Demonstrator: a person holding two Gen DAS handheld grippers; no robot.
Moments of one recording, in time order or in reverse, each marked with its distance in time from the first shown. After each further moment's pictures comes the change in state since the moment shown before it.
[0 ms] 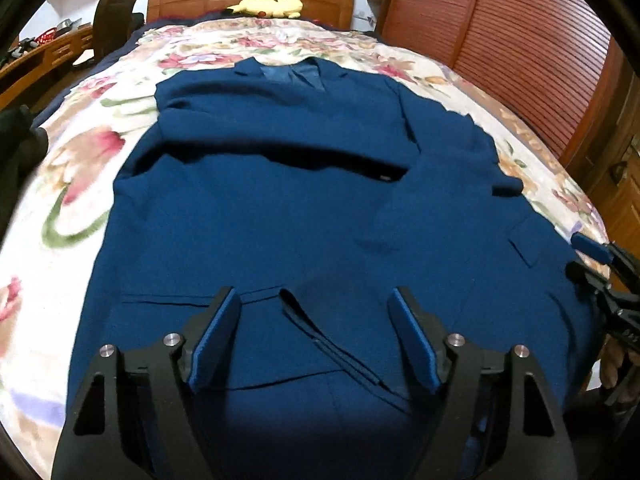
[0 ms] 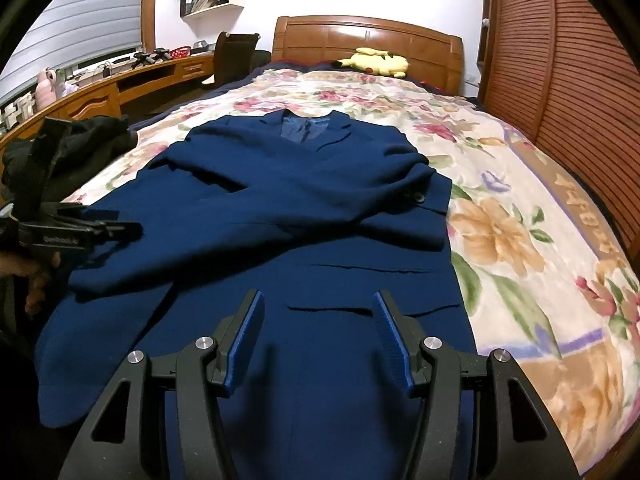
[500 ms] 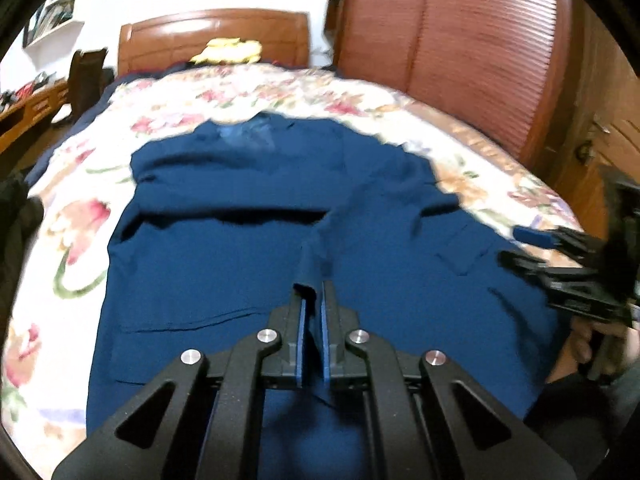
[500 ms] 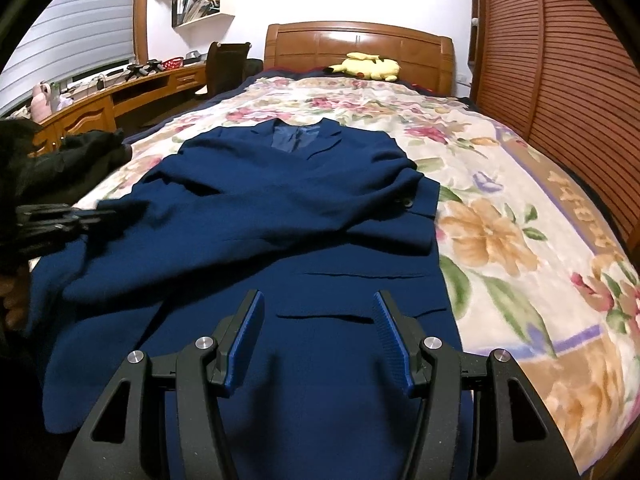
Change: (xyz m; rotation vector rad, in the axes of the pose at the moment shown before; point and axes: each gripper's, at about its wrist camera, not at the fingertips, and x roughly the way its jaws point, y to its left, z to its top) left arm -0.065 -0.045 0.004 0.136 -0.160 -0.080; right arm -0.004 -0.012 -0.005 0.040 -0.020 -0.009
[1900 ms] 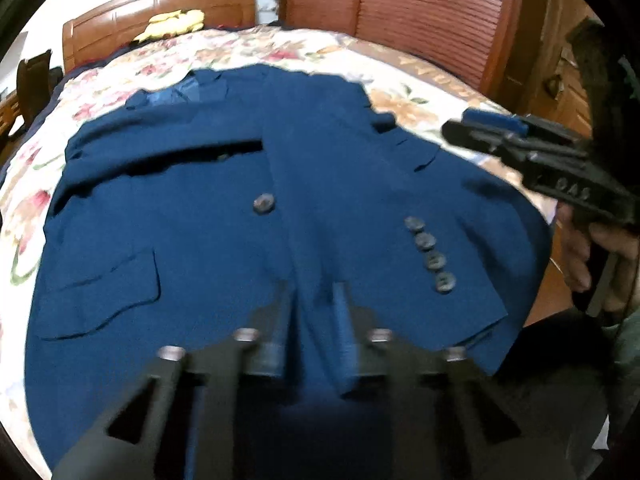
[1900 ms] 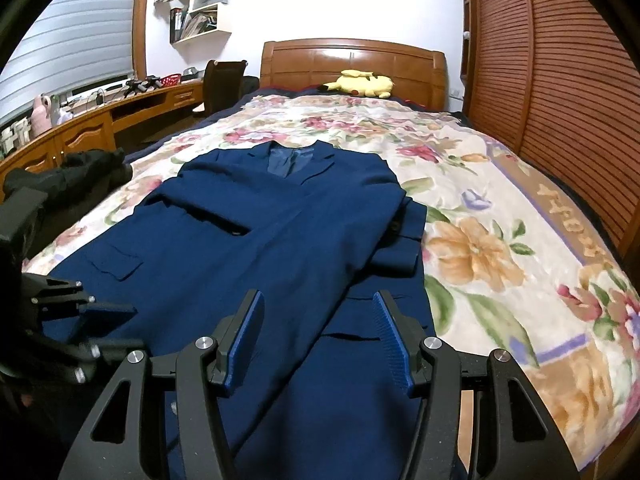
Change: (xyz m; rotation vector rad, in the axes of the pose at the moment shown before) left arm 0.026 -0.059 -0.031 0.124 0.181 -0.080; right arm -0.017 -0.001 0.003 -0.004 -0.060 -0.001
